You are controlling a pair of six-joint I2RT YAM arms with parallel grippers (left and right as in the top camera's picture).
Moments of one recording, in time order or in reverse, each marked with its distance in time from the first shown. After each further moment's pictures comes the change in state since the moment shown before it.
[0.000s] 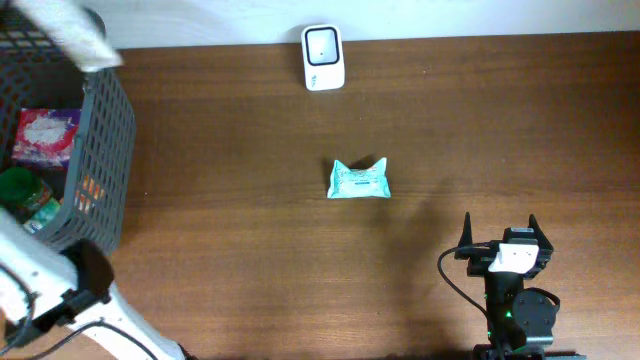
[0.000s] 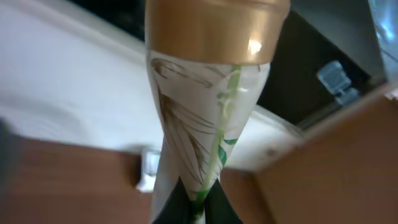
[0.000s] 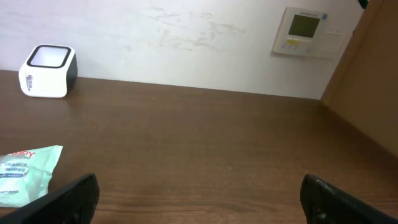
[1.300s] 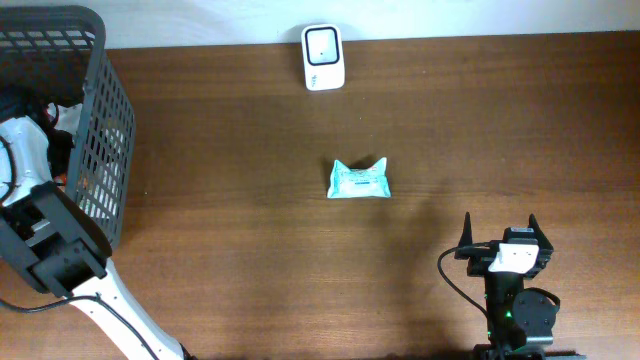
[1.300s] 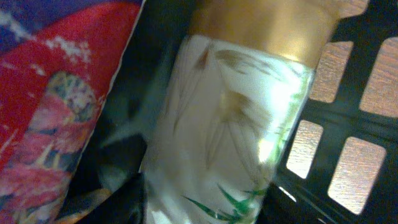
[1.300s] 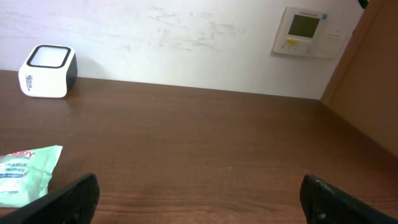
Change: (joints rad) left arm -0.021 0.227 -1.104 0.222 -0.771 0.737; right arm 0.000 0.000 0.000 0.000 0.000 0.000
